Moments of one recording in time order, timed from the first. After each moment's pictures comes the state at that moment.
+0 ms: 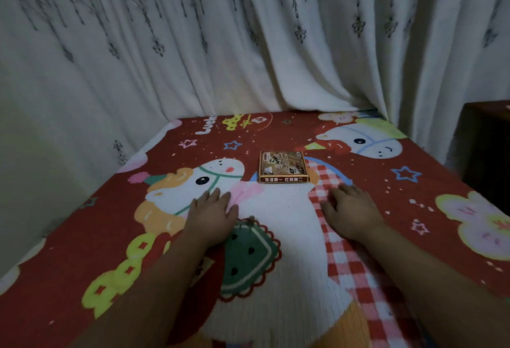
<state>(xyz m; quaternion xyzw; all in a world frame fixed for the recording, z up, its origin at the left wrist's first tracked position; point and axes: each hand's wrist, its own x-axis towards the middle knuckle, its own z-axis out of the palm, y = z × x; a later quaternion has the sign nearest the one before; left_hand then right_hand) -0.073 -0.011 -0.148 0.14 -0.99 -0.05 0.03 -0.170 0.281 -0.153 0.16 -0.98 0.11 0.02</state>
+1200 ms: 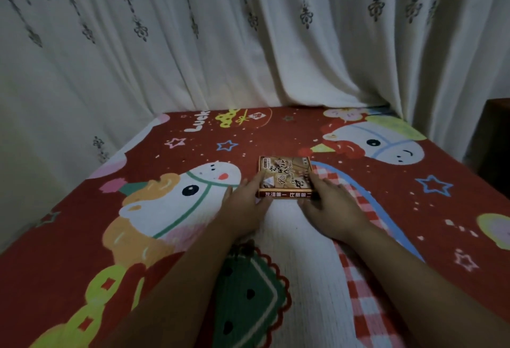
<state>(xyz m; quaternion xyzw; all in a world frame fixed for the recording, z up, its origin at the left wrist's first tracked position) -0.172 0.015 -0.161 0.04 -0.95 -0.29 0.07 -0.217 0.223 -0.155 0.25 -0.93 0.29 0.03</state>
